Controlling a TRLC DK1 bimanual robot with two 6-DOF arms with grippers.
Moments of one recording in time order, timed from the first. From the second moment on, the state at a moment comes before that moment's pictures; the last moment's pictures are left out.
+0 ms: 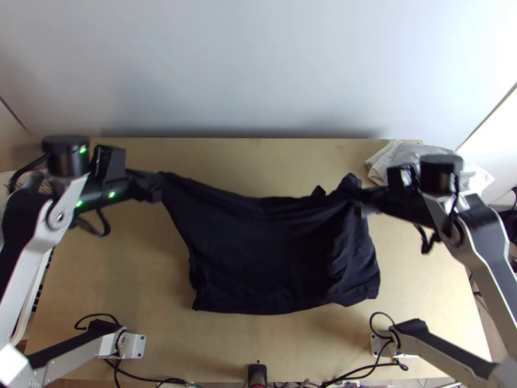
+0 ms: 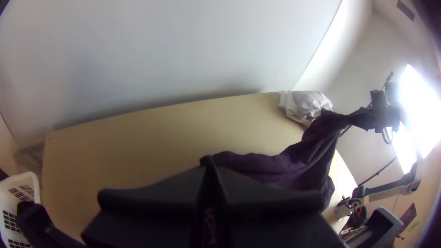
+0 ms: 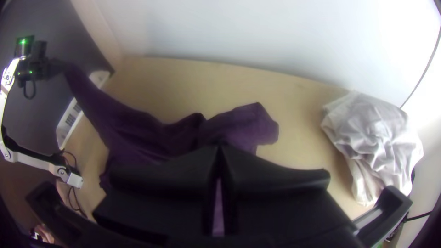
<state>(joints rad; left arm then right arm) -0.17 1.19 1.45 -0.87 0.33 -0.02 0.27 1.13 1.28 -0.84 -0.25 0.05</state>
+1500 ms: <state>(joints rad) -0.13 1.66 1.47 -0.50 0.17 -0.03 0.25 1.59 1.31 -0.45 -0.09 0.00</state>
